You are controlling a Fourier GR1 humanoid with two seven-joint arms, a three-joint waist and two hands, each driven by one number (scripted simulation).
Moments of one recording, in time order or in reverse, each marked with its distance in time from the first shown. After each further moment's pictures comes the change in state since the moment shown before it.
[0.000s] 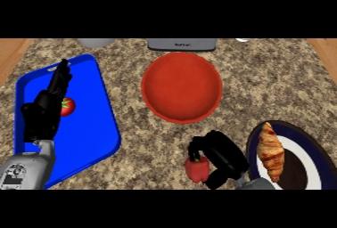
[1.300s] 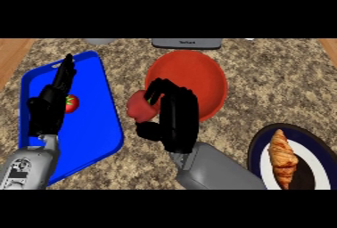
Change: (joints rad) left arm -0.044 -0.015 -0.007 0.013 -0.015 -0.005 0.010; right arm -0.604 0.063 0.331 0.005 0.000 -0.699 1.278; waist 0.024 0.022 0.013
